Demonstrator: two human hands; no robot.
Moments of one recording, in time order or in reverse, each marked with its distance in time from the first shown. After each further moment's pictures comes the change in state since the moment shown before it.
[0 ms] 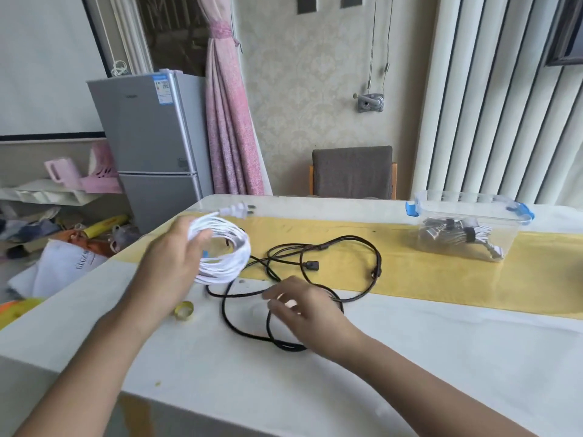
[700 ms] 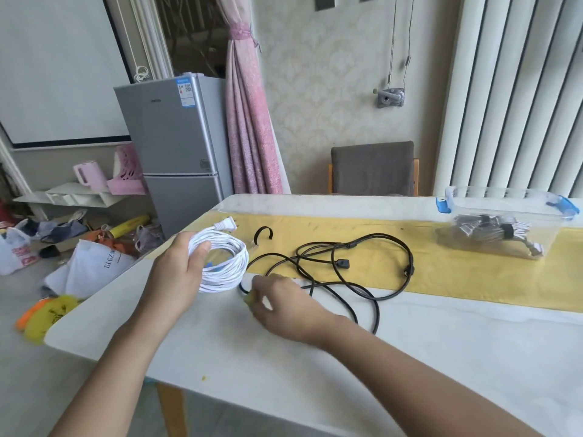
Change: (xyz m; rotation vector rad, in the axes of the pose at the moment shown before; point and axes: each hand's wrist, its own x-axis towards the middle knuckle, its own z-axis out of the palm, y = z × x) left_hand -0.002 -0.059 -0.024 0.057 0.003 -0.129; right_hand 0.055 -0.028 0.065 -0.236 -0.136 -0.183
